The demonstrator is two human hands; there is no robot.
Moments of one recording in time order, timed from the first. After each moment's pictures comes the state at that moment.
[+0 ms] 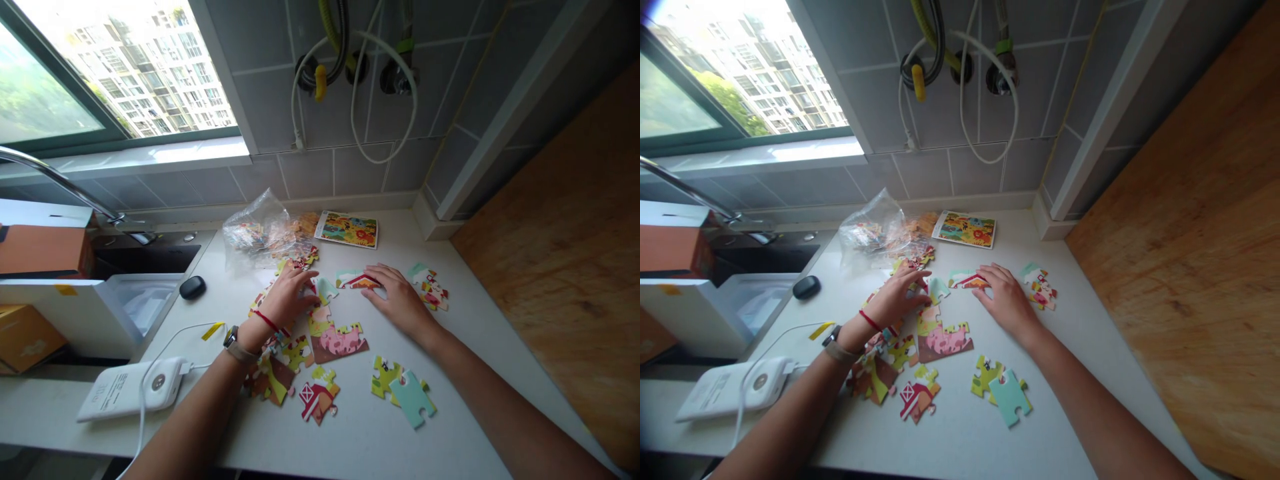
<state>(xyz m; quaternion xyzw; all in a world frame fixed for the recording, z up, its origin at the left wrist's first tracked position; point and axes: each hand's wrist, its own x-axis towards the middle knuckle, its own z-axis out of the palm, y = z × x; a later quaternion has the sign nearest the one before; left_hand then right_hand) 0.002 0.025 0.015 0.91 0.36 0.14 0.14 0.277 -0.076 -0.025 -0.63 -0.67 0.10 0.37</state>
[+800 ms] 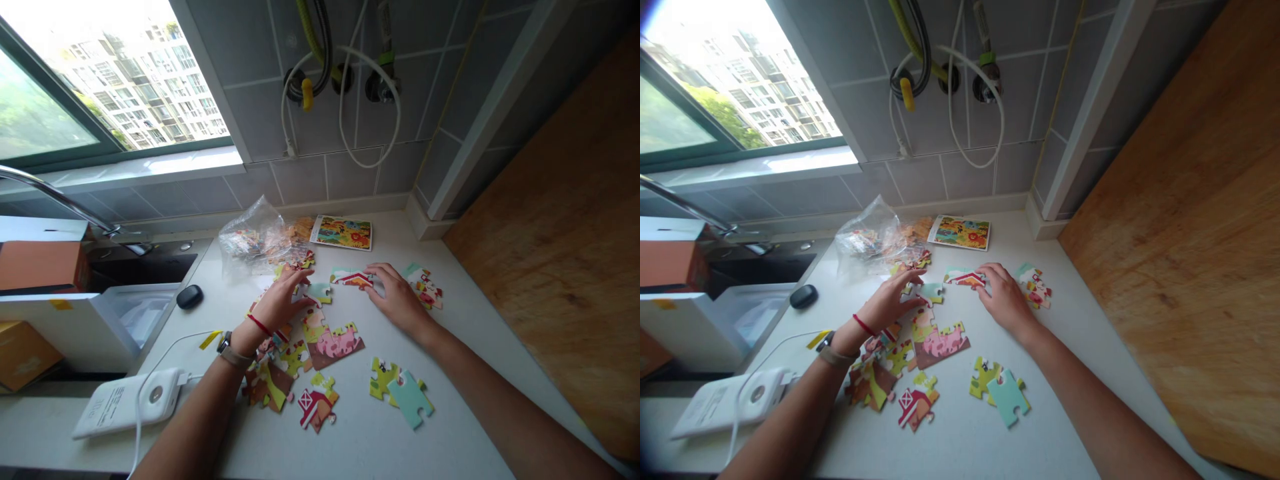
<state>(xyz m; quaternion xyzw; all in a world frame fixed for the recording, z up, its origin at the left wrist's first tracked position) -0.004 0.031 0.018 0.91 0.32 0.17 0.19 0.280 -0.075 -0.024 -0.64 -0.64 0.12 0.41</state>
